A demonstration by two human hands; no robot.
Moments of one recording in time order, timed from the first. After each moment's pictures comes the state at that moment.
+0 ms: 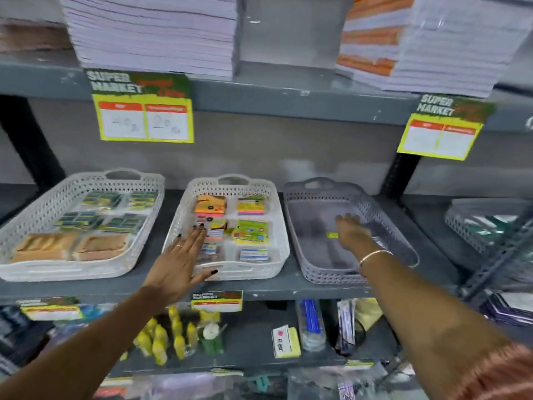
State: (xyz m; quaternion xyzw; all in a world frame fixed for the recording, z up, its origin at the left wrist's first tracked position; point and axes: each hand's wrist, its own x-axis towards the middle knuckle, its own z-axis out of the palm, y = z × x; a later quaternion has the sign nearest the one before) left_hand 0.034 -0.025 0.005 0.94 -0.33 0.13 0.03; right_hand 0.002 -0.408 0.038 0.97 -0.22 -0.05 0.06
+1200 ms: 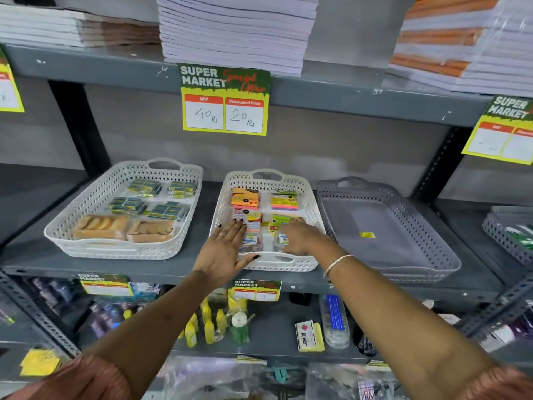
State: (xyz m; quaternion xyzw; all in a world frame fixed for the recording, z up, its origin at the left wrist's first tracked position) left_hand 0.035 -0.023 0.002 0.94 -0.31 0.12 0.04; right_hand 0.036 -0.230 0.039 0.99 0.01 -0.13 0.01
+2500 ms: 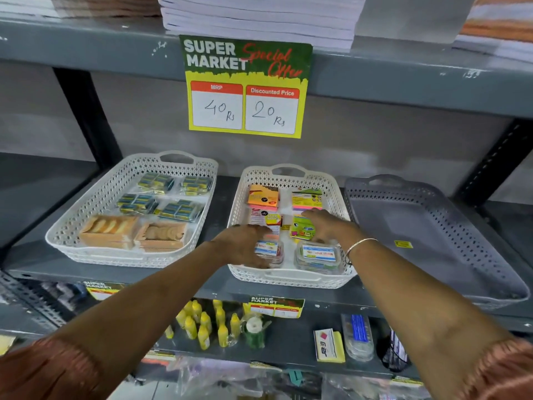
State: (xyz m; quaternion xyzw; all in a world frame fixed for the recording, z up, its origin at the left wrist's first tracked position) left_hand 0.103 -0.034 0.023 0.92 -0.36 -0.09 0.11; right_hand 0.115 -0.263 0.022 0.99 0.01 -0.16 -0.05
